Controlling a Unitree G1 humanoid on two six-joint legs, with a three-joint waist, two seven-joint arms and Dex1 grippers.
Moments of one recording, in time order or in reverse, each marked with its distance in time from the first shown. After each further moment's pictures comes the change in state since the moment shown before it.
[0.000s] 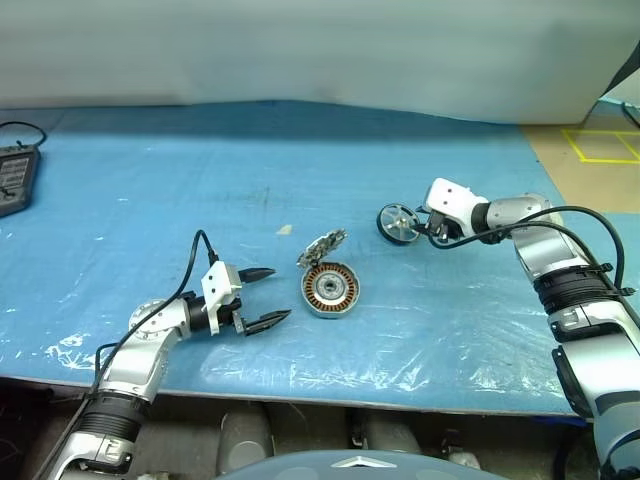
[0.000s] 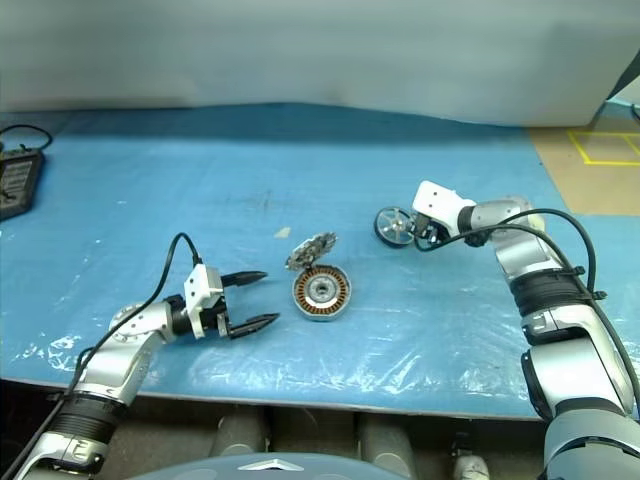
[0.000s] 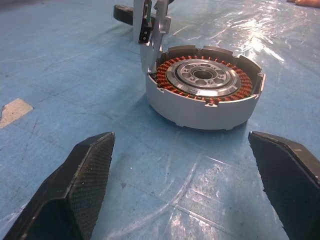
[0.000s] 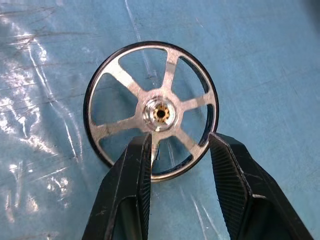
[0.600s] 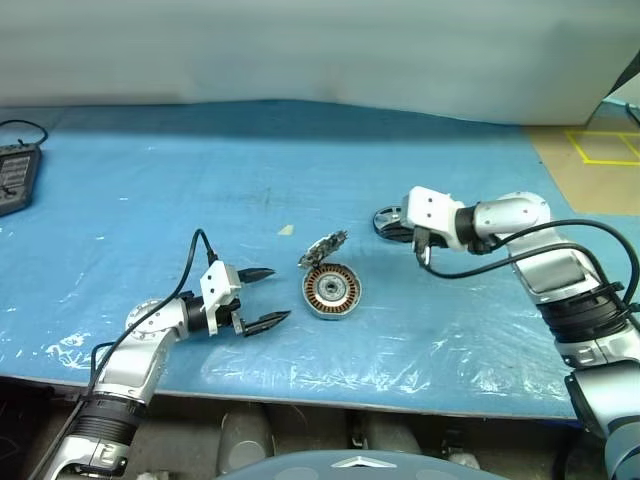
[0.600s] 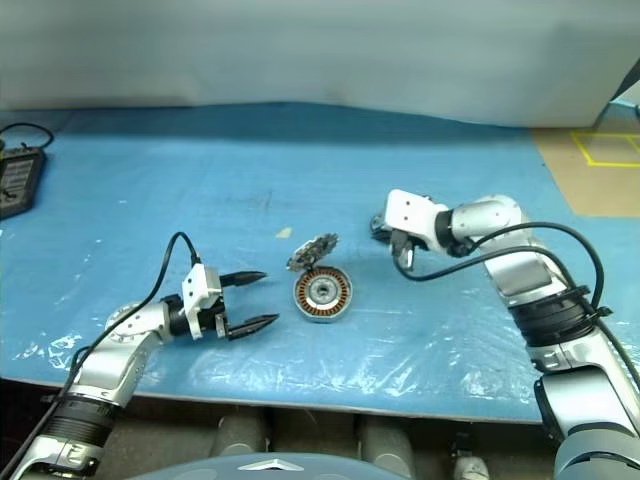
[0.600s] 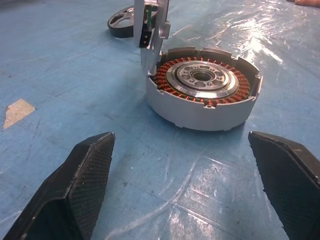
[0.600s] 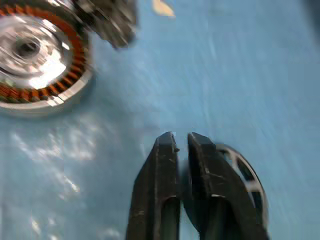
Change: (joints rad) left arm 0.014 0.009 0.002 -0.034 -0.004 0.020 0.003; right arm 0.123 -0.061 -0.001 -0.497 0.100 0.231 0.124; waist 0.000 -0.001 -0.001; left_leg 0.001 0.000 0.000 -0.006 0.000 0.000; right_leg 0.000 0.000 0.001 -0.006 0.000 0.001
